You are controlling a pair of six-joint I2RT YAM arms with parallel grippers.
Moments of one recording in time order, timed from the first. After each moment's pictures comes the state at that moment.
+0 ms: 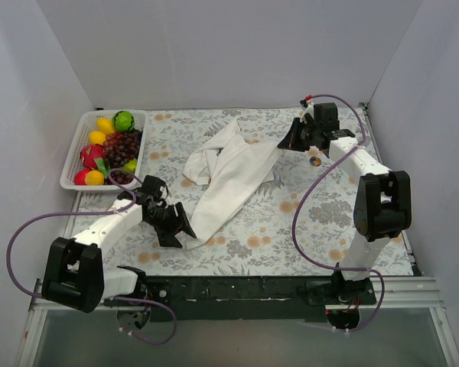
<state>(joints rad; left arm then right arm) -0.28 1.24 0.68 -0.80 0.47 -0.69 0.18 1.78 1.36 -0.28 -0.46 0.36</state>
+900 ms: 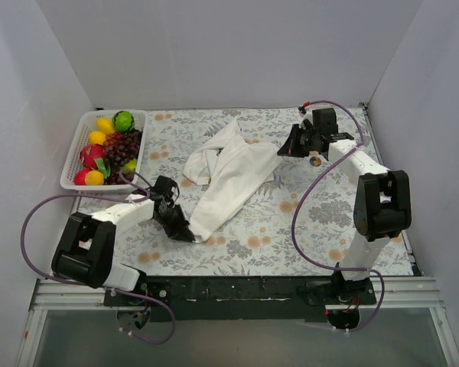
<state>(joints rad) -0.35 1.41 0.63 -0.59 0.40 -0.83 0.18 1.78 1.31 -0.29 -0.48 0.36</state>
